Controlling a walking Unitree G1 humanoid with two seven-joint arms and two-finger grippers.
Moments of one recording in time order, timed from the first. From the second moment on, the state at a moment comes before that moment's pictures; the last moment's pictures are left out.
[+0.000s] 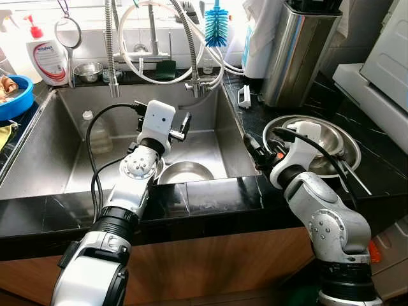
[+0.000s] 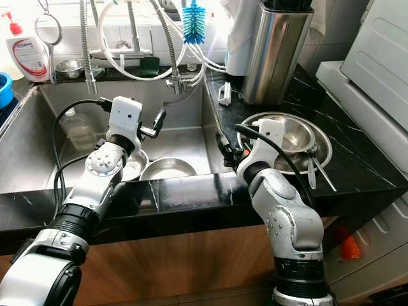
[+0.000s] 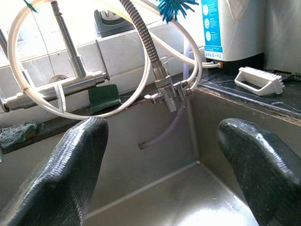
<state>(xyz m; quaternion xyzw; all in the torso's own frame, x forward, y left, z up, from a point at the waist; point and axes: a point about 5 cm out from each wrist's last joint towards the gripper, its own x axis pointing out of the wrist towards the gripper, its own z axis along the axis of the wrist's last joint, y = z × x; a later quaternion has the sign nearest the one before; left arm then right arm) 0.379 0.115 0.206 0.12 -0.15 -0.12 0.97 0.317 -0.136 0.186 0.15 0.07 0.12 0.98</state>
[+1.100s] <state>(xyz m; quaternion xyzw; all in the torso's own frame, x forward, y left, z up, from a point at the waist) 0.379 0.116 0.205 0.12 -0.14 -0.11 0.98 0.306 -0.224 0.262 0.15 -0.12 -0.10 0.98</state>
